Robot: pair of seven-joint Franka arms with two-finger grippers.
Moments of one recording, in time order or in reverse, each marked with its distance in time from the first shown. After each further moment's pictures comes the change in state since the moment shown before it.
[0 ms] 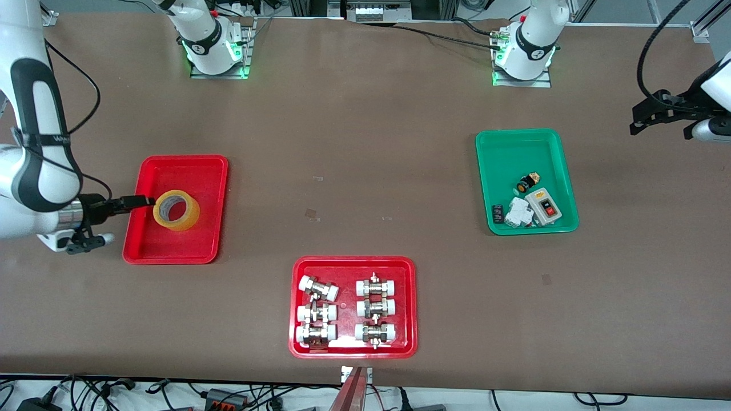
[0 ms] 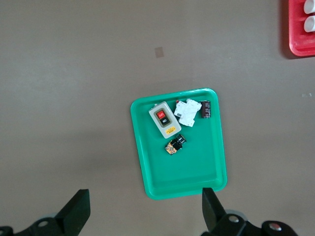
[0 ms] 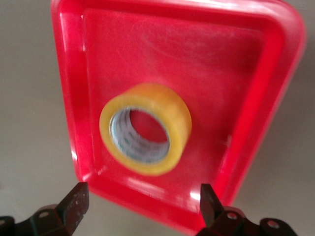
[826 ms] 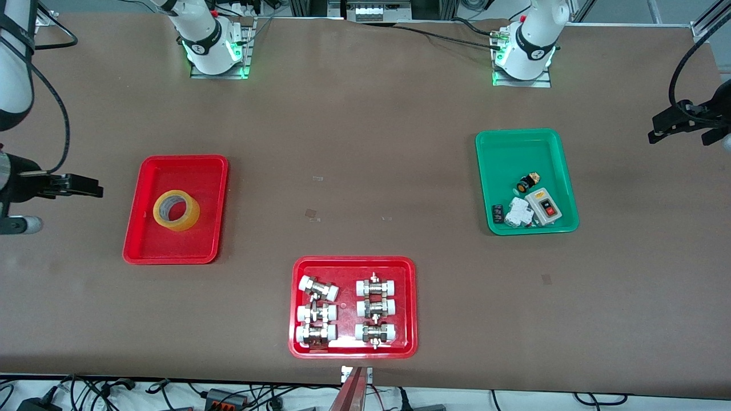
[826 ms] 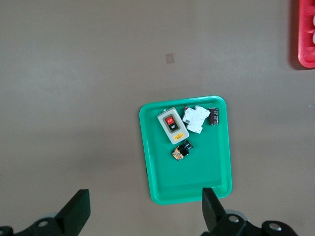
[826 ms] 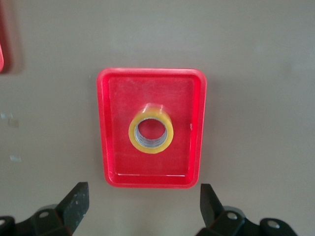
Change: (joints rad) left arm 0.049 0.046 -0.009 0.063 -0.004 -0.003 0.019; right arm 0.151 -0.155 0.003 0.344 -0.180 -0.213 0.422
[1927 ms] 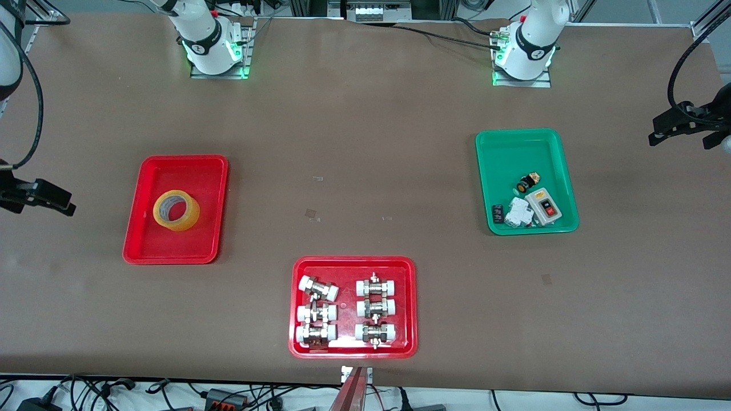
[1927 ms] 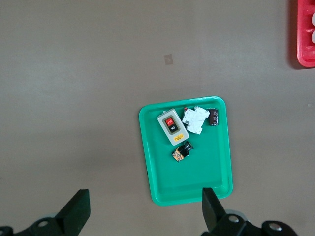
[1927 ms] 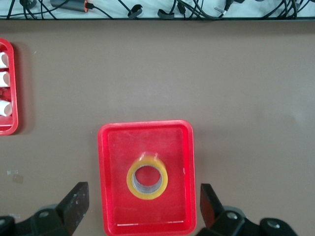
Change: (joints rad) left arm 0.004 0.017 -0.001 0.016 0.000 -0.005 0.009; right arm 0.040 -0.137 -0.054 -0.142 0.000 0.257 0.006
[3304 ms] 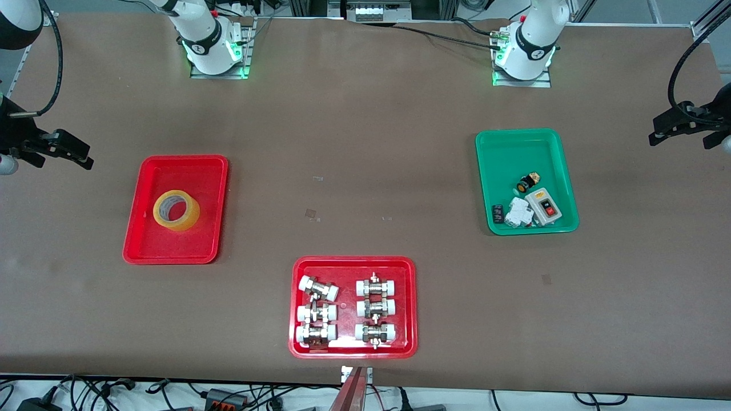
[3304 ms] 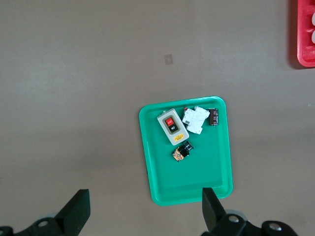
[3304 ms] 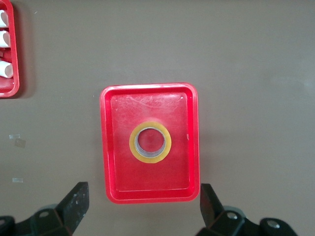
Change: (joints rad) left arm 0.000 0.000 0.000 0.001 0.000 -0.001 0.000; right arm 0.013 -0.256 -0.006 -0.356 0.000 0.066 -0.007
